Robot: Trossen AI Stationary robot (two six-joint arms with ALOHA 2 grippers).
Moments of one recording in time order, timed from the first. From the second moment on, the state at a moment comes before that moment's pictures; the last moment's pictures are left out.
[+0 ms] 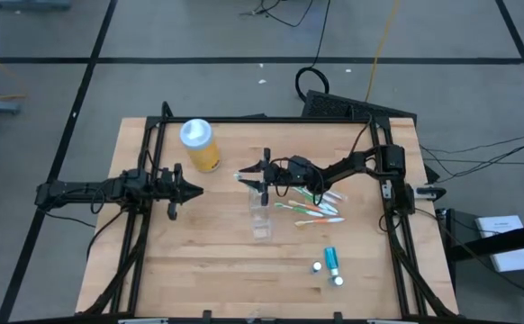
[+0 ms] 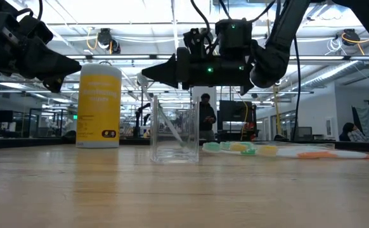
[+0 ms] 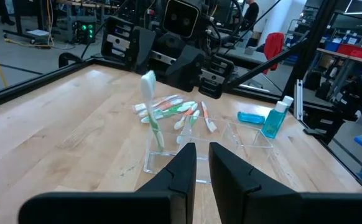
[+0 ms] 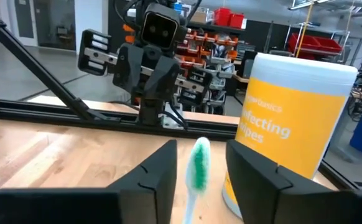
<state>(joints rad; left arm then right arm) 0.05 0.12 0.01 0.03 0.04 -0.19 -0.14 2.03 0.95 1.16 -0.13 -0.12</state>
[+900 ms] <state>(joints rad) 0.05 0.12 0.01 0.03 0.04 -0.19 -0.13 1.44 0.95 -0.19 0.06 0.02</state>
